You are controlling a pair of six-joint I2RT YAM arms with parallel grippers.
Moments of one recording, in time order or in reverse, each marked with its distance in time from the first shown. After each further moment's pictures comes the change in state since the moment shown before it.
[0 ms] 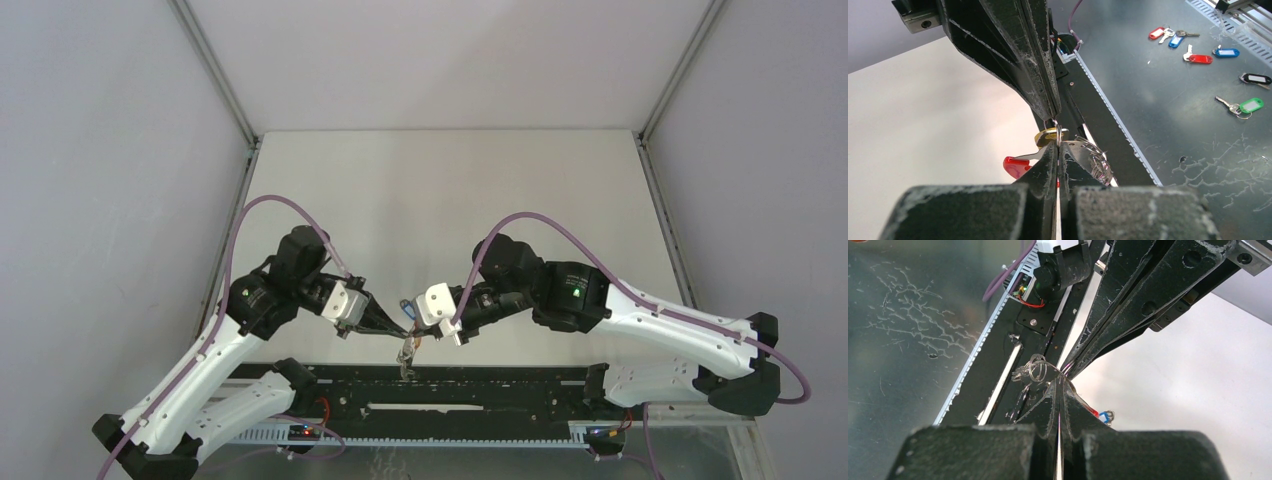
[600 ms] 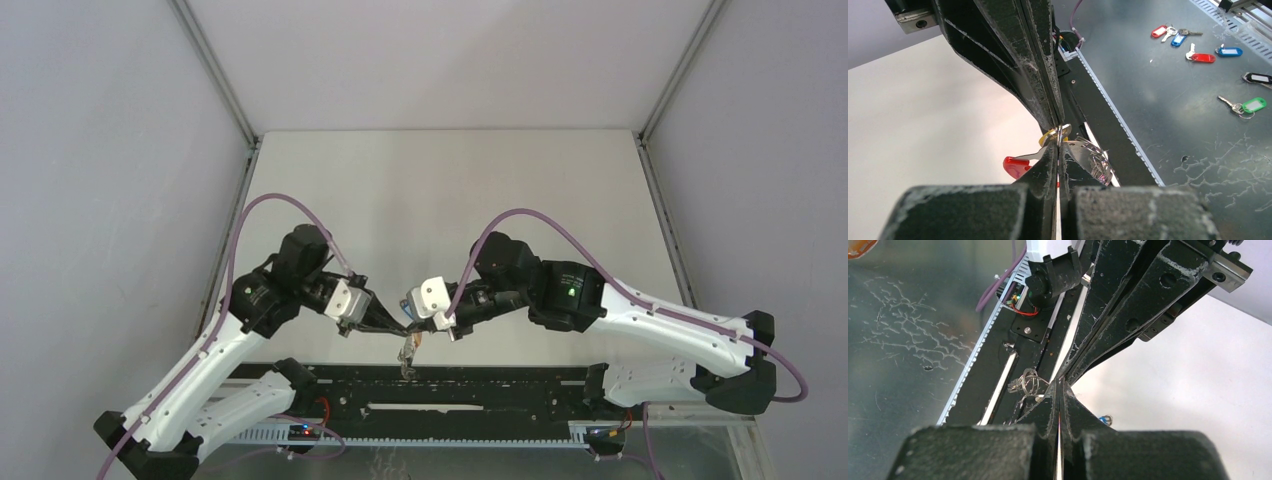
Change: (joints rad) left arm 0.000 0.012 0.000 0.007 -0.010 0.000; right arm 0.000 0.015 0.002 0.053 0.018 0.045
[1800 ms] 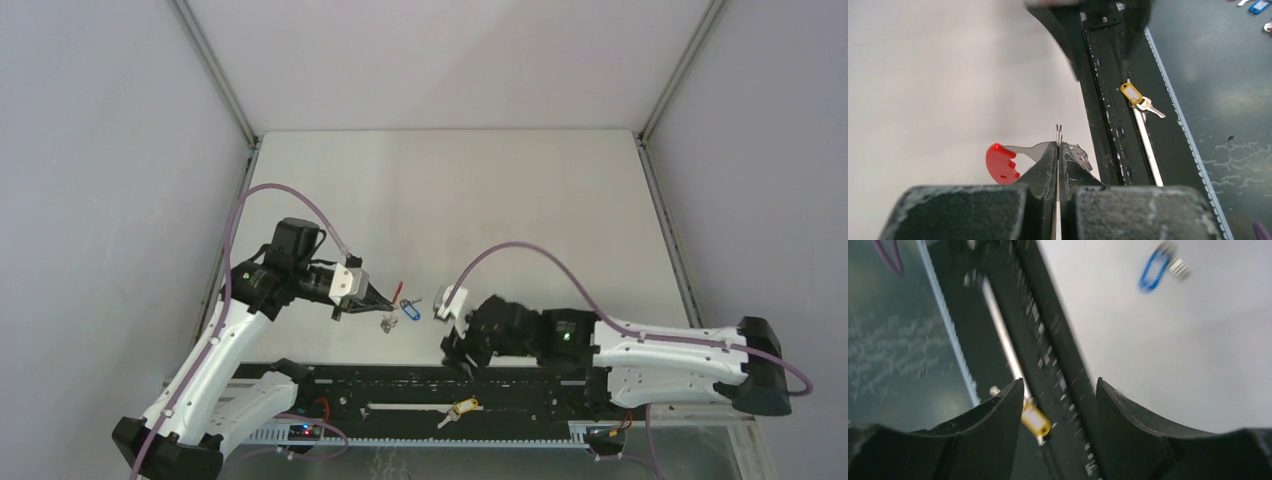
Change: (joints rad) left arm 0.239 0.065 0.000 -0.176 -0.075 0.211; right arm 0.061 -0.183 -0.455 0.122 0.534 0.644
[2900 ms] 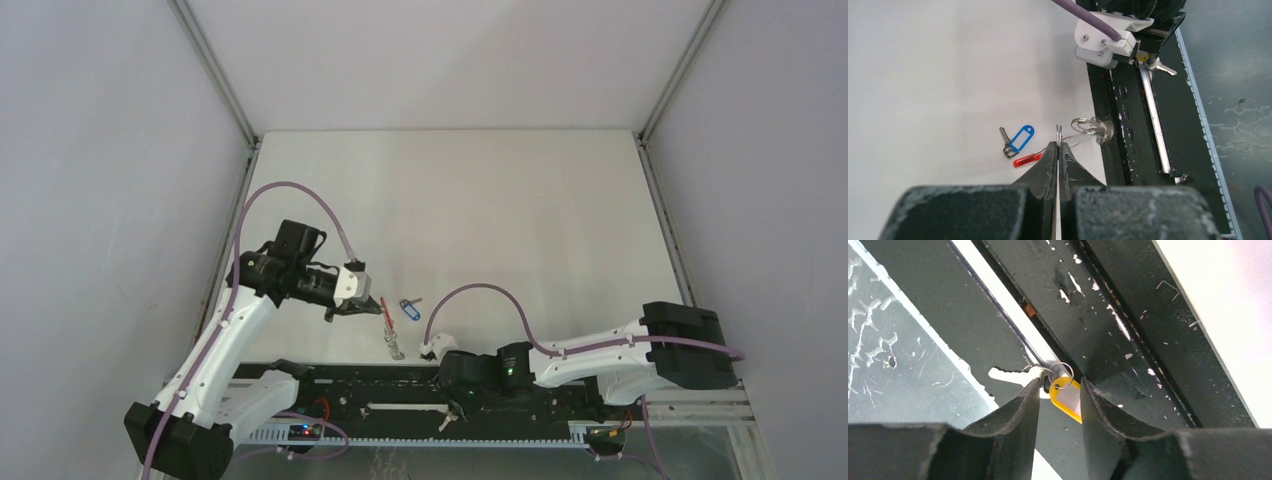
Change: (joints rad) left arm 0.089 0.077 -0.006 -0.204 -0.103 0.253; right arm 0.251 0.379 -0.156 0.067 0.011 0.524
